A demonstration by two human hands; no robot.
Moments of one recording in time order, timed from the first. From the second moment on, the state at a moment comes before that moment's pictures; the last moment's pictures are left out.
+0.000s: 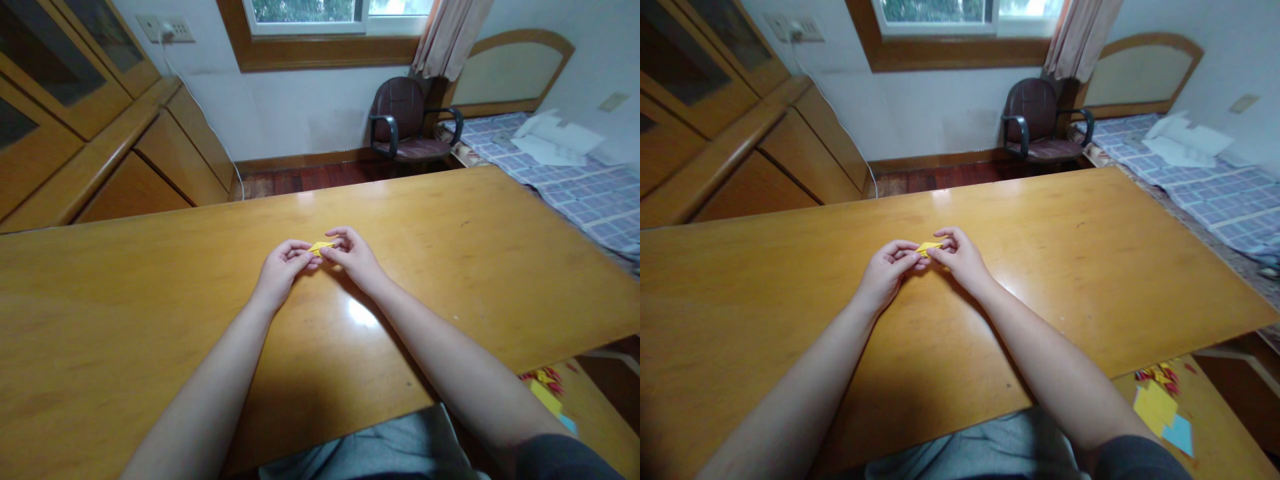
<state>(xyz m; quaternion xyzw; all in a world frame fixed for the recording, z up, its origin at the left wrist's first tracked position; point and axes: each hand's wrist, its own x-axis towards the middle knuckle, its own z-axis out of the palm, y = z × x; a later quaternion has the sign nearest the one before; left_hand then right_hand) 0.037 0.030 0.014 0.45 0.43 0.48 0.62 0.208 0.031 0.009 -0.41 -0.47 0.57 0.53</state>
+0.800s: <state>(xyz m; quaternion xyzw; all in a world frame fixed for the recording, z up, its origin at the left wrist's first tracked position) 0.036 0.028 0.013 0.51 0.45 0.47 0.56 0.206 0.026 0.011 -0.41 -0.50 0.57 0.50</state>
